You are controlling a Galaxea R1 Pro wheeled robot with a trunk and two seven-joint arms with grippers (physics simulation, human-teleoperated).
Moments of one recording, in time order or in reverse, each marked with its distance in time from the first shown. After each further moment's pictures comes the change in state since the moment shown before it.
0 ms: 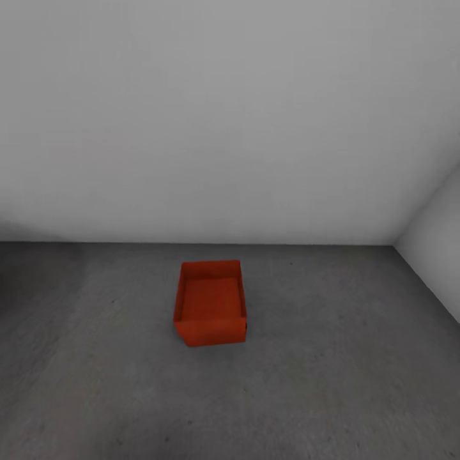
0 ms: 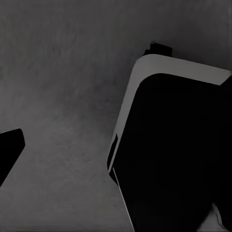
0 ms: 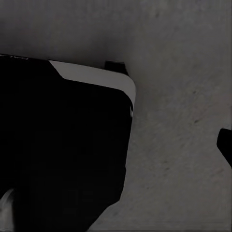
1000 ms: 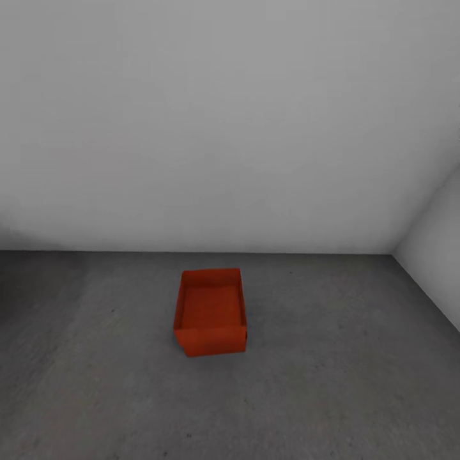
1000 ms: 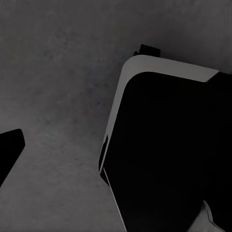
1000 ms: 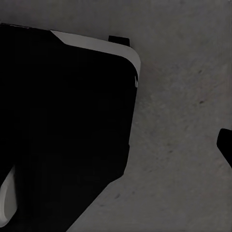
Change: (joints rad) left arm 0.046 -0.025 -0.004 -0.005 -0.008 -0.034 -0.001; right arm 0.096 -0.002 0.000 0.000 -0.001 -0.014 0.003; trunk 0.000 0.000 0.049
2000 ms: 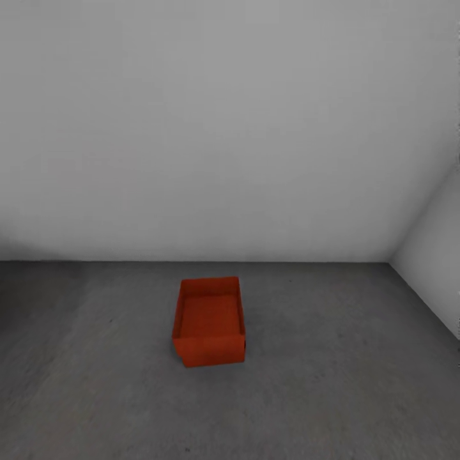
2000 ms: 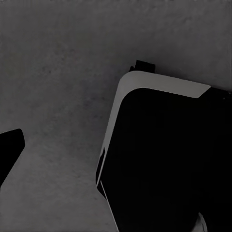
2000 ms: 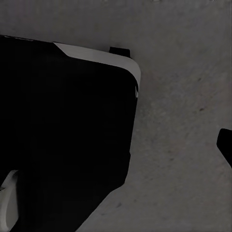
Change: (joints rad) left arm 0.000 0.000 -0.001 0.000 -0.003 0.000 0.000; right arm 0.014 0.001 0.000 0.000 0.000 -0.005 0.007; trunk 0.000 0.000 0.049
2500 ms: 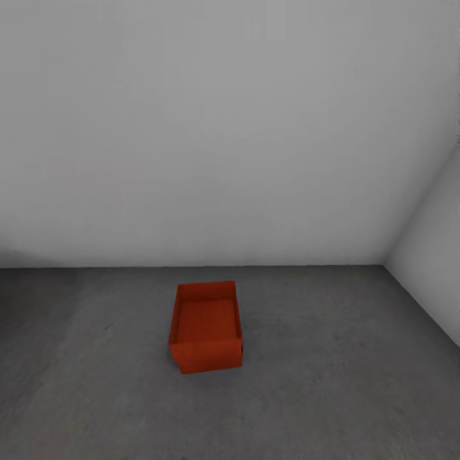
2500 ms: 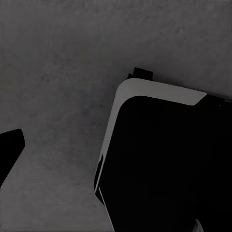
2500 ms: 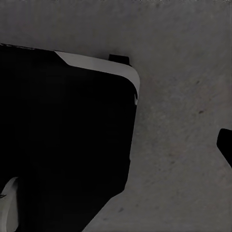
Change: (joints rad) left arm 0.000 0.000 0.000 0.000 0.000 0.000 0.000; right arm 0.000 0.001 0.000 0.000 -0.001 0.001 0.000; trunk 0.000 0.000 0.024
